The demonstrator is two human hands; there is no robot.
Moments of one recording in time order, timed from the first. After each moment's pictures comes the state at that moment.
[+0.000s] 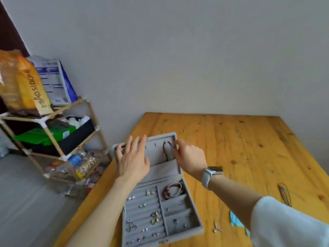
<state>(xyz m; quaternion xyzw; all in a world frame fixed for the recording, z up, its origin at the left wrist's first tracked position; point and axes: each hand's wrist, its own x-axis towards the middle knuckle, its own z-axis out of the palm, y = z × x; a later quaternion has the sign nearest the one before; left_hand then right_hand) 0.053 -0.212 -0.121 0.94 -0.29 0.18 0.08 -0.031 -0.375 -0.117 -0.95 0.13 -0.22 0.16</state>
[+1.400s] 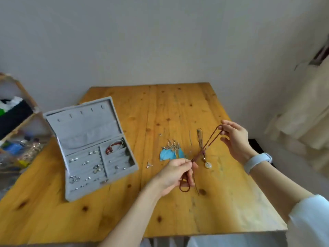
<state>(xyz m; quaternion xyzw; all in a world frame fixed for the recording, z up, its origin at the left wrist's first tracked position) -0.214 -0.313 -0.155 0.60 -0.30 -0.53 0.52 -0.301 -0.509 -0.136 -0.53 0.38 -0.37 0.66</state>
